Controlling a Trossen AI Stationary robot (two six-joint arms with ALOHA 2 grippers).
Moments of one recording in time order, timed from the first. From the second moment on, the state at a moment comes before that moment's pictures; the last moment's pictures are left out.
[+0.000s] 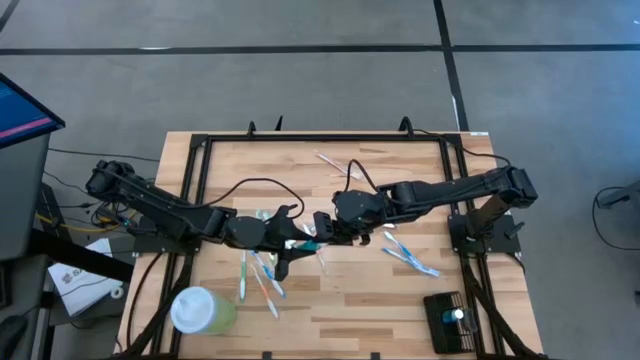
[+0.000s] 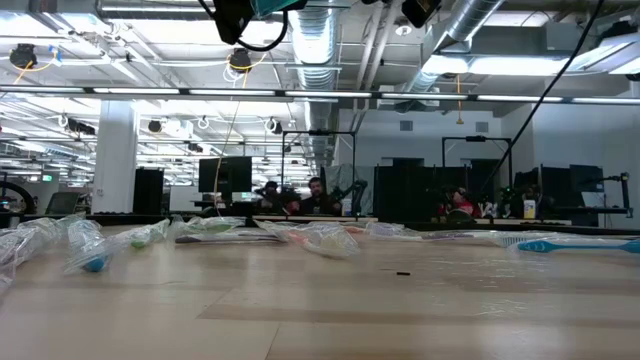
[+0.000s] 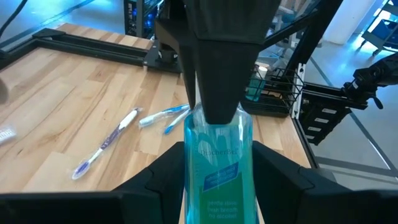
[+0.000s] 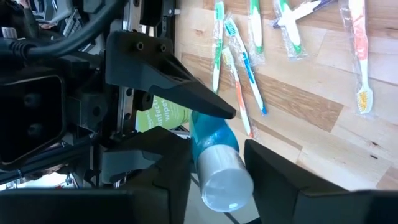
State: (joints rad) left arm -0.34 1.34 0.89 0.11 -0.33 -0.32; right arm 0.18 1.66 1.52 -0.54 -0.05 1.59
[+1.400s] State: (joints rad) left arm -0.34 1.34 0.89 0.11 -0.38 -0.29; right arm 0.17 1.66 1.52 -0.54 -0.06 1.62
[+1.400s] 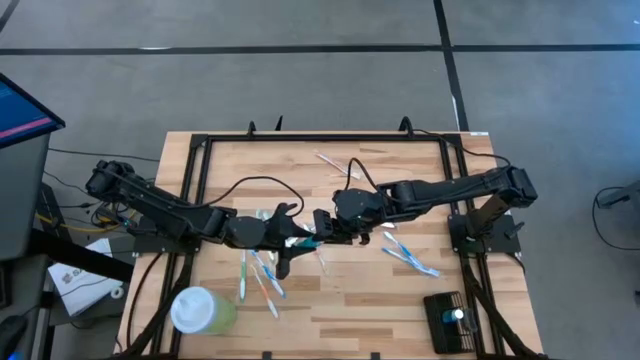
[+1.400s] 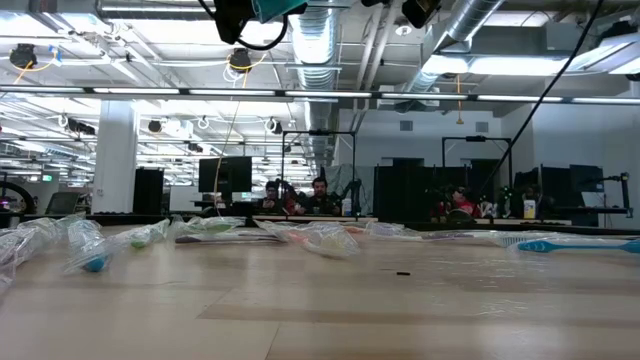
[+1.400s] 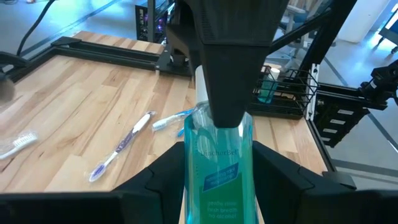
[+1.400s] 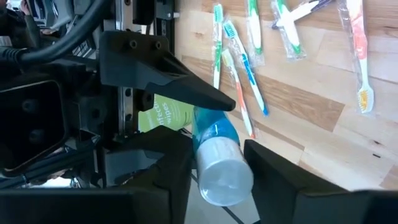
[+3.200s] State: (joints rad) left arm -0.34 1.24 0.89 -0.02 -0.48 -0.41; right arm 0.37 1.49 1.52 -1.02 0.04 1.68
